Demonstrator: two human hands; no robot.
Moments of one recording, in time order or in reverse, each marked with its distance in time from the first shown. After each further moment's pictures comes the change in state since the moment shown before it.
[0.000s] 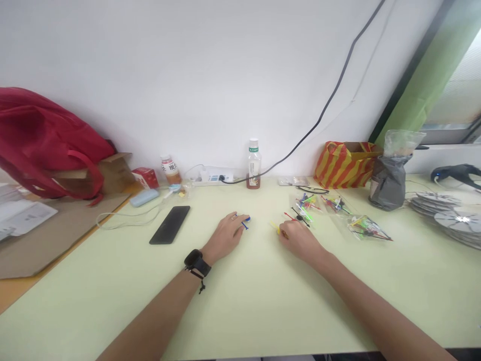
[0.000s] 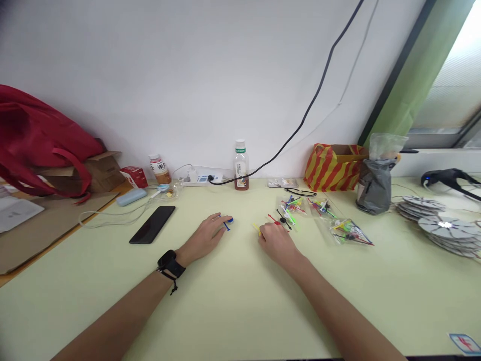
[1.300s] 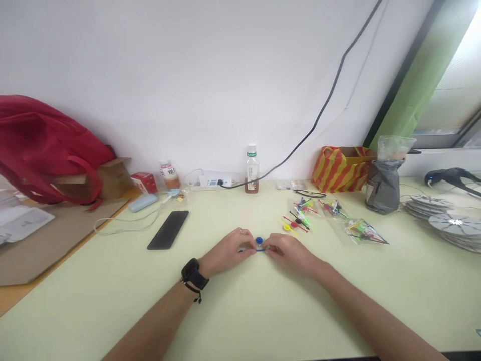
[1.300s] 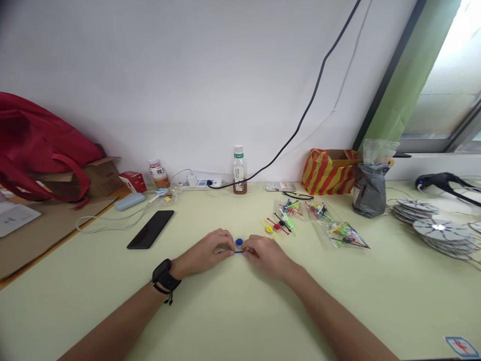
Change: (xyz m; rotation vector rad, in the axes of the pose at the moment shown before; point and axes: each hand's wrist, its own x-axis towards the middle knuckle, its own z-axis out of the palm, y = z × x) left_hand -0.006 0.047 -0.022 -0.315 -0.204 0.116; right_hand -0.019 -0.012 0.005 0.507 -0.009 -0.294
